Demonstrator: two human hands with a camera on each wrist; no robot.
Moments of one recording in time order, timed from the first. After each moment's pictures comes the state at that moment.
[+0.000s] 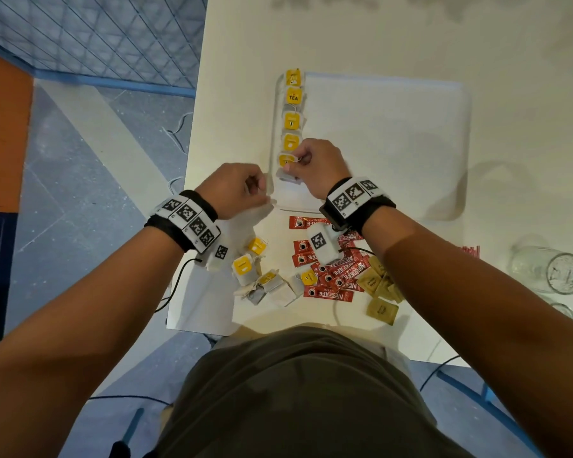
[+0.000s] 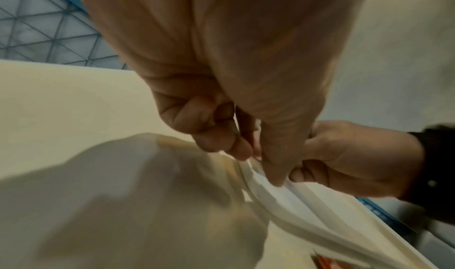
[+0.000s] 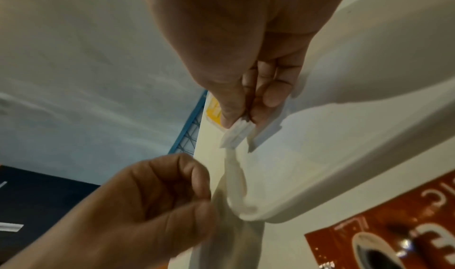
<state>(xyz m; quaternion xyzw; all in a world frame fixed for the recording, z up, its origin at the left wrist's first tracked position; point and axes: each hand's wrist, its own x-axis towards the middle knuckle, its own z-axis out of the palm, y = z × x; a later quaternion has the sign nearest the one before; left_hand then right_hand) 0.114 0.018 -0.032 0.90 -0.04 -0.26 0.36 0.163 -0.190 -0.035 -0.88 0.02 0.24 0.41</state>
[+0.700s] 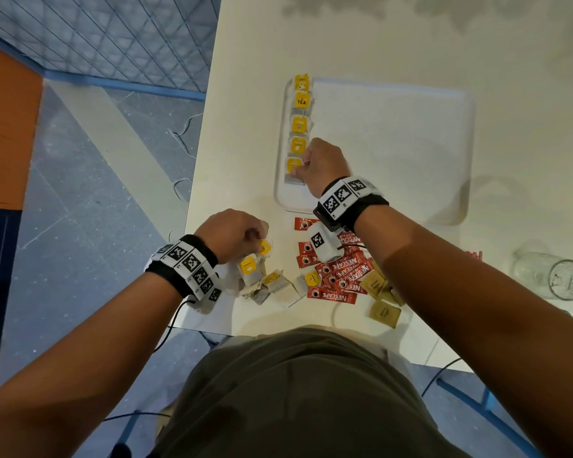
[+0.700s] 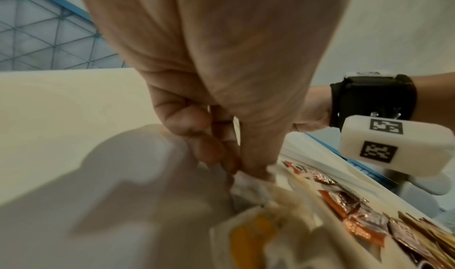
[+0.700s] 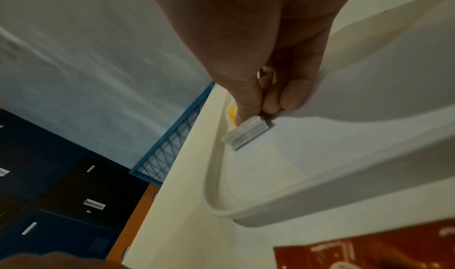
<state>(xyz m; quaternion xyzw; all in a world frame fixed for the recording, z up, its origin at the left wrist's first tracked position) 0.043 0.024 -0.035 0.91 -0.06 -0.33 0.25 0.168 -0.177 -0.028 -0.92 0.02 0.26 0.28</state>
